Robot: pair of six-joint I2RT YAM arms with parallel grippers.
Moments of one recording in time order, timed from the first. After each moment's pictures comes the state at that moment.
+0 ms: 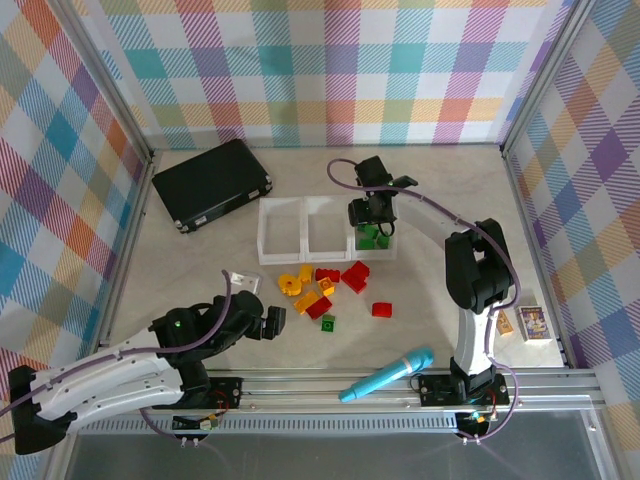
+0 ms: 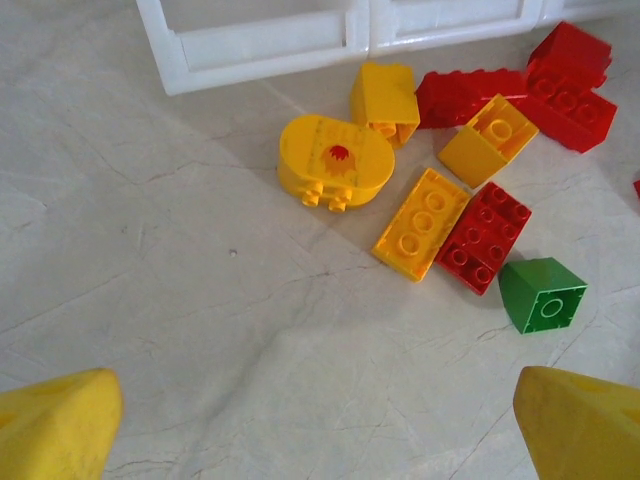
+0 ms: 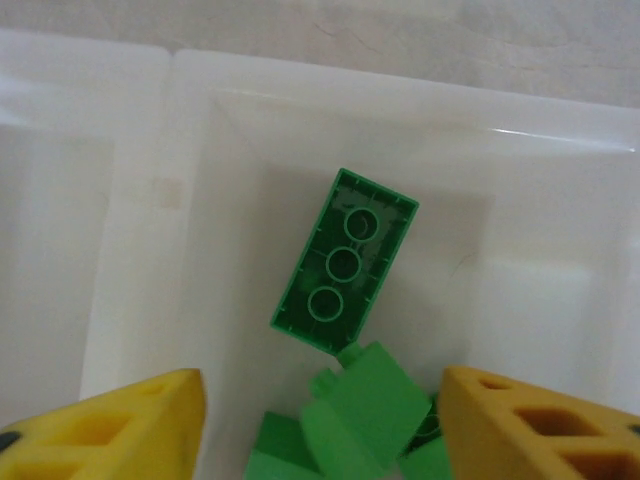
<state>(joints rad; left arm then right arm) -1.07 0.73 0.61 -0.81 -0.42 -0.72 0.48 1.95 1.54 -0.69 0.10 0.26</state>
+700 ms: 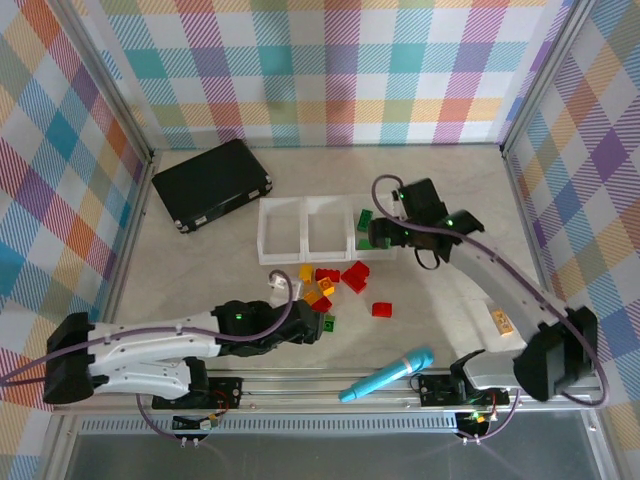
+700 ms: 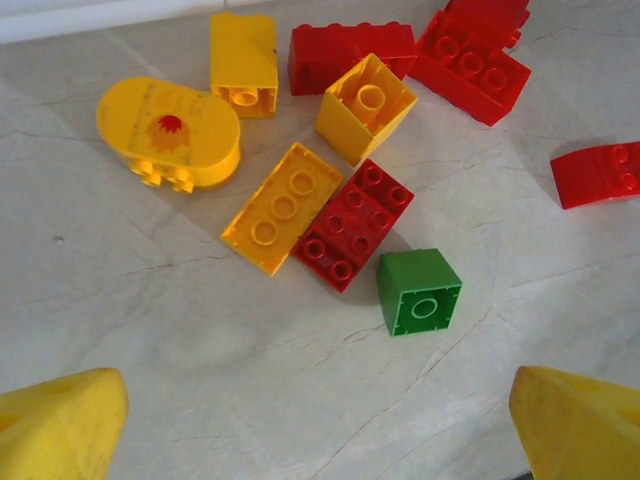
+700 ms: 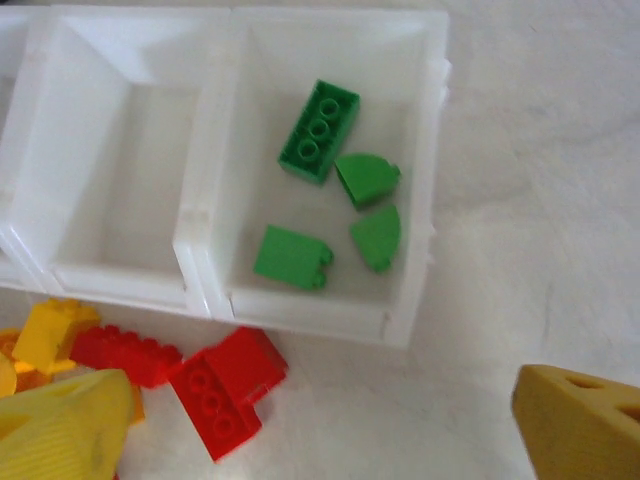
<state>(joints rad) -1.28 1.16 0.78 -0.70 -0.48 -0.97 0.48 1.28 1.13 -0.77 0.08 0.31</state>
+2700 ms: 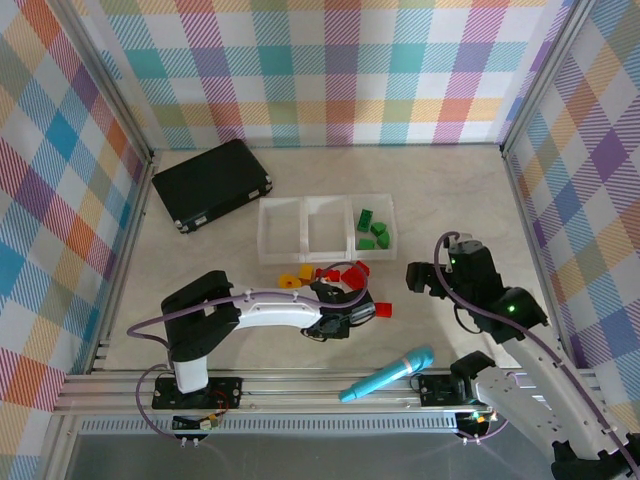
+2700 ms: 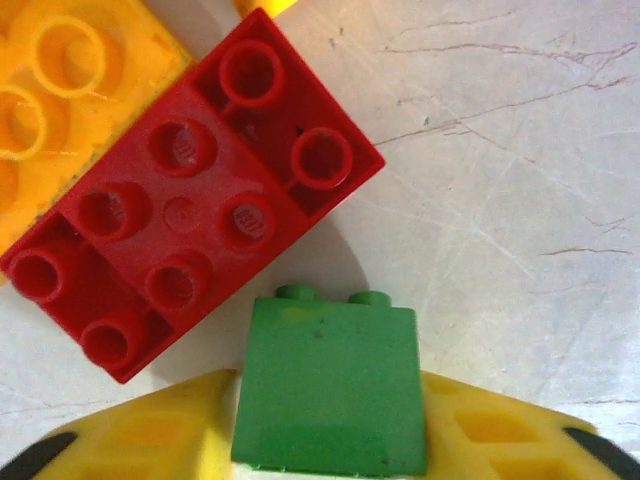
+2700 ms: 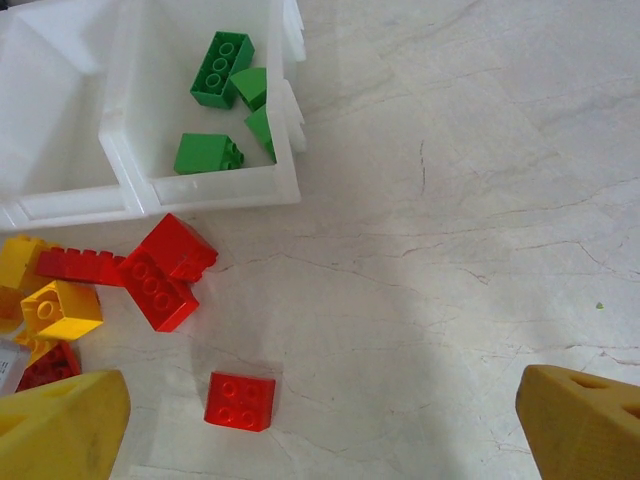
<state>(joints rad) -1.19 1.83 1.13 -0.74 -0.23 -1.13 0.47 0.69 0.80 -0.90 0.15 0.44</state>
